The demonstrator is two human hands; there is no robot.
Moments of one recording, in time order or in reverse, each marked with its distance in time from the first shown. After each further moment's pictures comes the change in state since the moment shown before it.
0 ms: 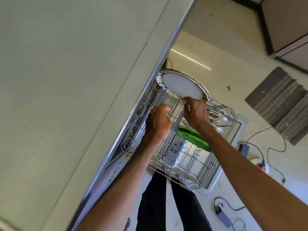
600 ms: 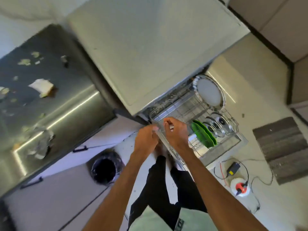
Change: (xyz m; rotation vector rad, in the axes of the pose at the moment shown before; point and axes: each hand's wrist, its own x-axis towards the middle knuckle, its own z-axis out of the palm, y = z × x) left_hand -0.350 -0.014 -0.116 -0.199 0.219 -0.401; right_hand -0.258 -0.218 -0.107 0.372 -0.307 -0.167
